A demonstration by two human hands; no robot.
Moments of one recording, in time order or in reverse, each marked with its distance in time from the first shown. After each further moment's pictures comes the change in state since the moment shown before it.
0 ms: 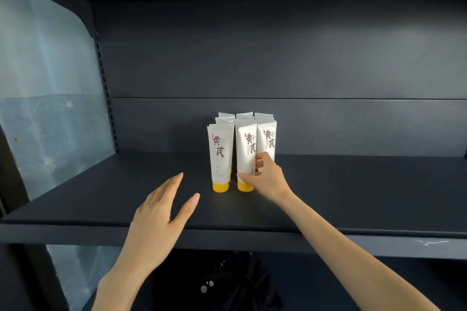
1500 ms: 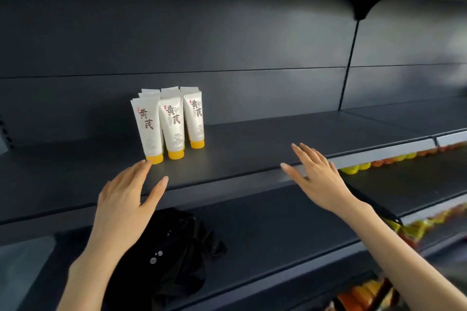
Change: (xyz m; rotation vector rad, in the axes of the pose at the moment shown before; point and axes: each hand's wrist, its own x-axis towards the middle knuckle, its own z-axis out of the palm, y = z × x) left_hand -0.020 0.009 0.030 0.100 -0.029 0.331; right_hand -0.183 0.044 -0.153 -0.824 0.194 0.226
